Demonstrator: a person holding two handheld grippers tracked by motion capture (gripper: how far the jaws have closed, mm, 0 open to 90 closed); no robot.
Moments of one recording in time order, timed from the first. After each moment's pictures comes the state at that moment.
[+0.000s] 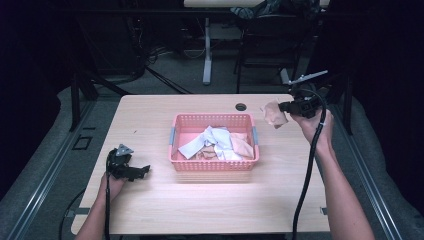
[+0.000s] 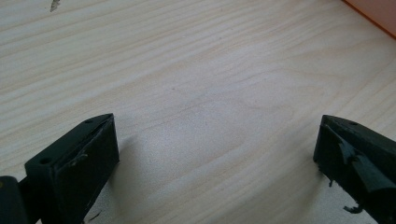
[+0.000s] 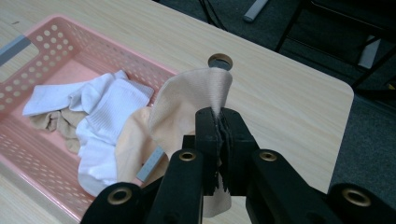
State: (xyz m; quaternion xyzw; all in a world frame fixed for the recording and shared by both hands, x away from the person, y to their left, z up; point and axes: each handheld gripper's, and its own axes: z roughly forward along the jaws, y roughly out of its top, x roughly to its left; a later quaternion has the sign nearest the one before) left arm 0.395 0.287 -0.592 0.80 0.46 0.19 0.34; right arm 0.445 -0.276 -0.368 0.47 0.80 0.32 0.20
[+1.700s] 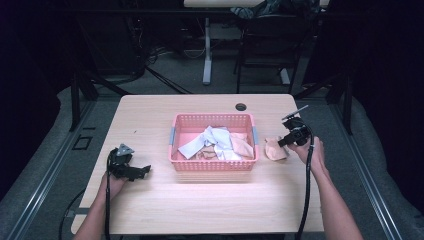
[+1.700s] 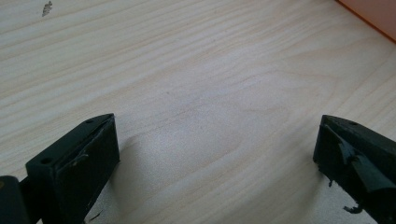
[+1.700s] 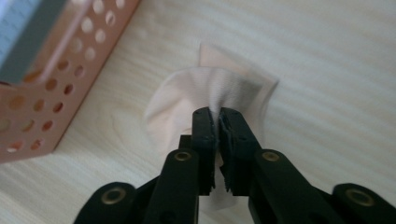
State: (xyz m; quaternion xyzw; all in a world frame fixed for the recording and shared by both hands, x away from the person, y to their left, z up) left arm 0.397 0.286 -0.592 0.81 0.45 0.19 0.34; right arm 0.472 -0.303 -0.514 0.53 0.83 0.18 0.05
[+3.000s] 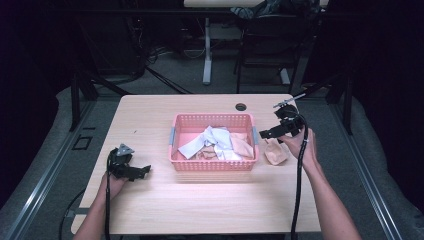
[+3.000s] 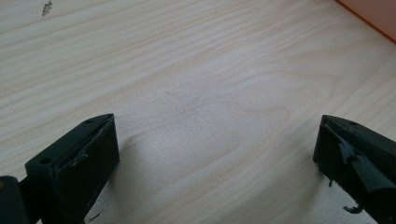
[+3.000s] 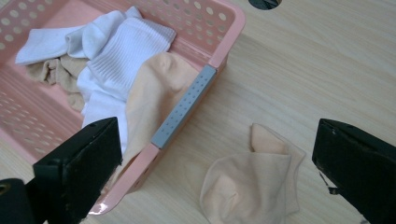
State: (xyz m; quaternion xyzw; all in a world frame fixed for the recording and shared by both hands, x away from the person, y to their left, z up) left arm 0.397 0.286 -0.592 0.81 0.45 0.19 0.34; right arm 0.448 -0.255 -0.442 0.47 0.83 0.28 0.12
